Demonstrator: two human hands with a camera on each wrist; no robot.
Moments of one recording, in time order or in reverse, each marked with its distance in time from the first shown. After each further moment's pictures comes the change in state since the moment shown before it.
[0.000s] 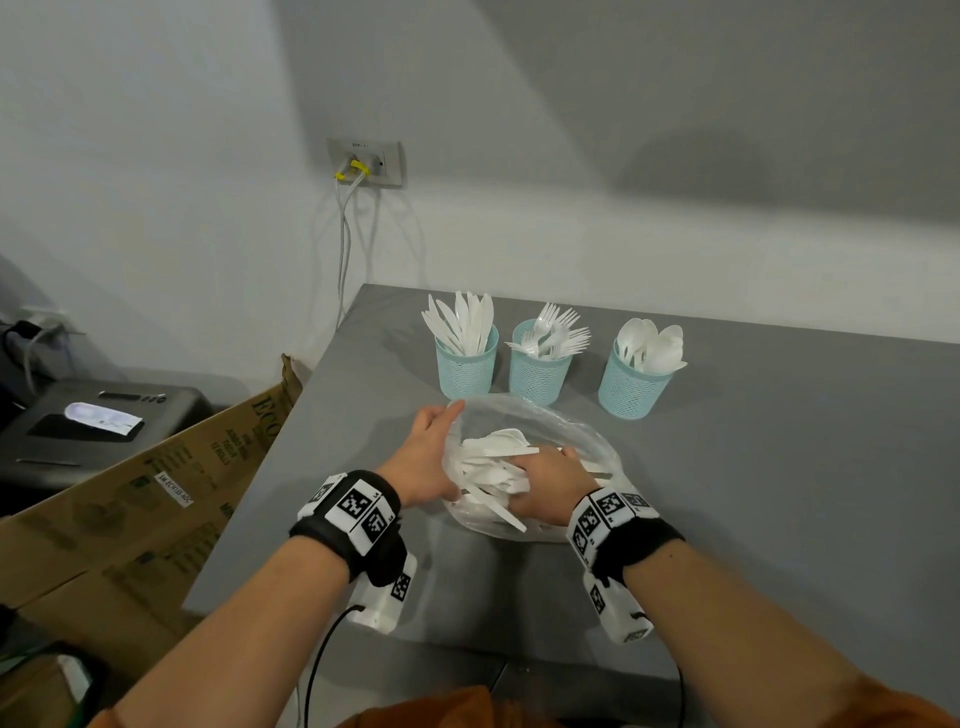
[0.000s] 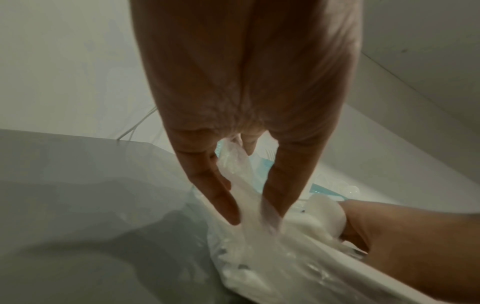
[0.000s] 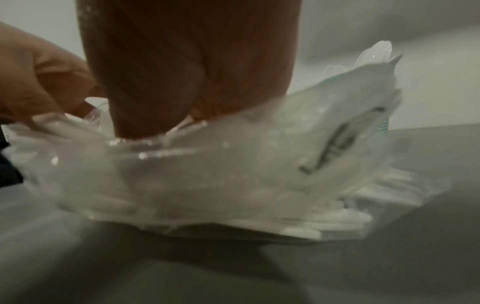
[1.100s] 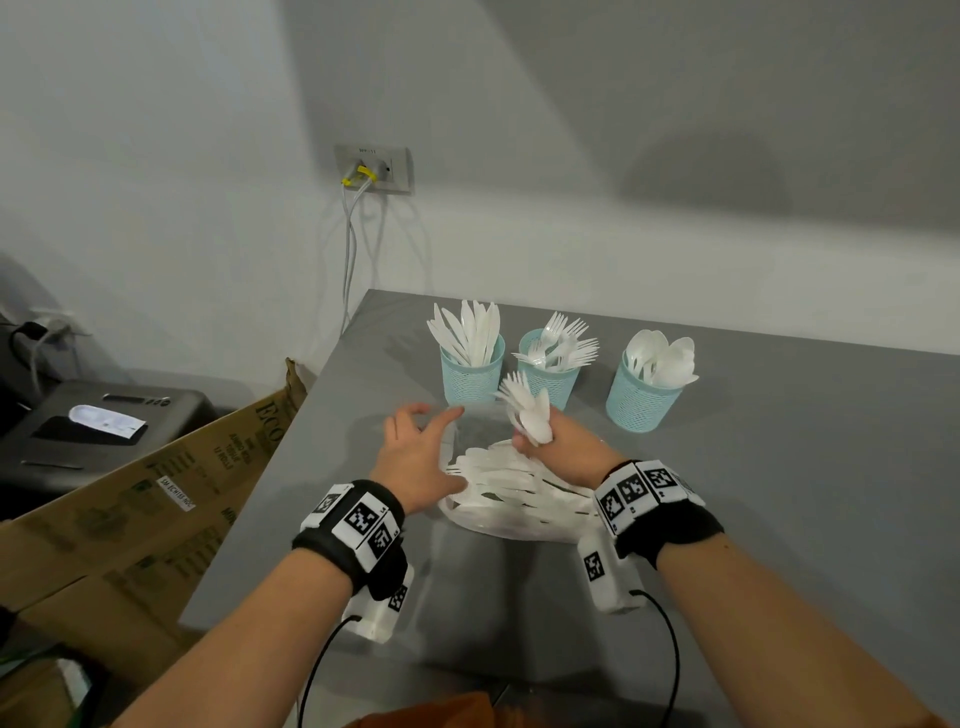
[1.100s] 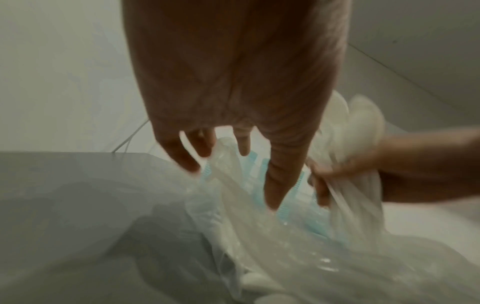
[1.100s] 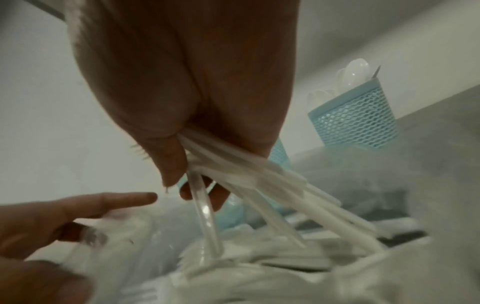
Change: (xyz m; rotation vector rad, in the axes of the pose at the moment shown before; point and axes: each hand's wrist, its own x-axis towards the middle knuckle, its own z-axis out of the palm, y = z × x) left_hand 0.006 -0.003 -0.005 0.269 0.222 -0.053; right_hand 0.012 0.000 -0.055 0.686 0.098 0.009
